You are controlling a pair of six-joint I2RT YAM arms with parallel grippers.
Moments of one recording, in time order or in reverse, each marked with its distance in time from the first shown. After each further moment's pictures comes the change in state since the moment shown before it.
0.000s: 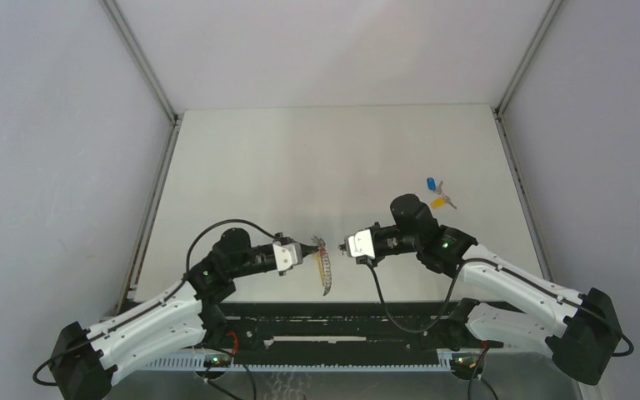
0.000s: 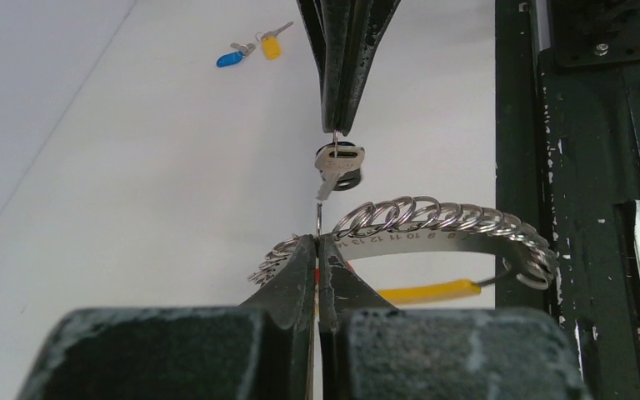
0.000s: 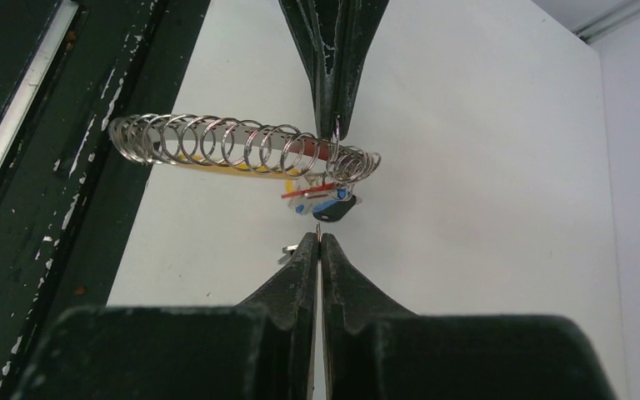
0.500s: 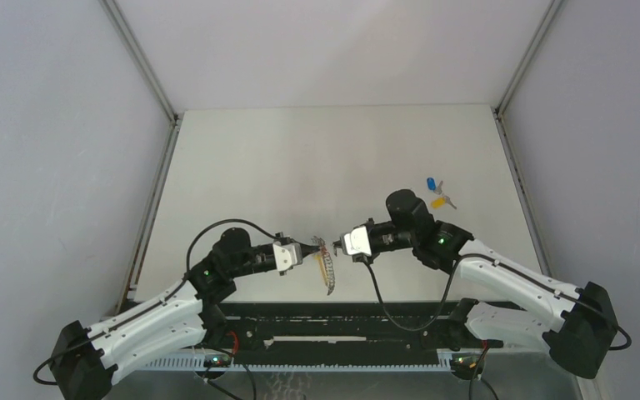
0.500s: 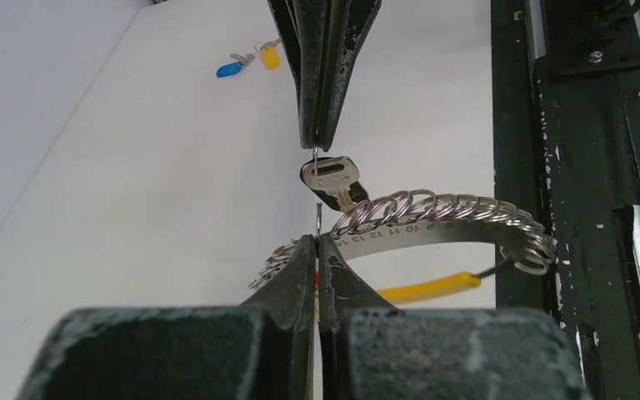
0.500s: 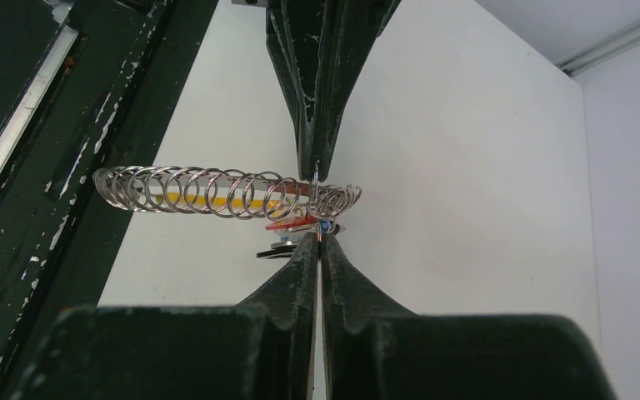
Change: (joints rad) left arm 0.000 0.010 -0.001 0.023 0.016 0.004; right arm 0.015 0.042 0.051 0.014 -0.017 -0.008
